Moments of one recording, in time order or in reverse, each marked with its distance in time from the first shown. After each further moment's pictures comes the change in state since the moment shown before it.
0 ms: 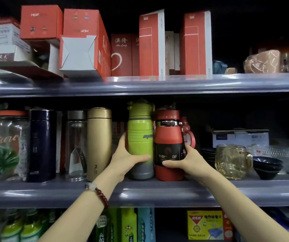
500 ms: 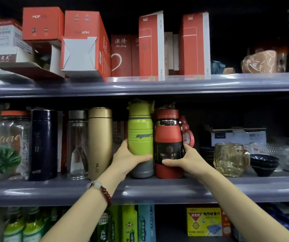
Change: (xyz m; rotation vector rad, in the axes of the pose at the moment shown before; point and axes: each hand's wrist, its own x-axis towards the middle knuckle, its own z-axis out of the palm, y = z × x) left_hand -0.010 0.008 0.001 0.095 0.015 -0.039; right_hand -0.010 -0.008 0.001 0.104 -0.057 -0.023
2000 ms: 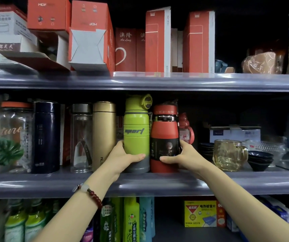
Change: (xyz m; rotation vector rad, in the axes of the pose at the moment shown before) left_hand -0.018 -0.004 -0.029 -0.160 -0.135 -0.017; right_hand -0.008 -0.009 0.016 -0.066 -0.059 0.016
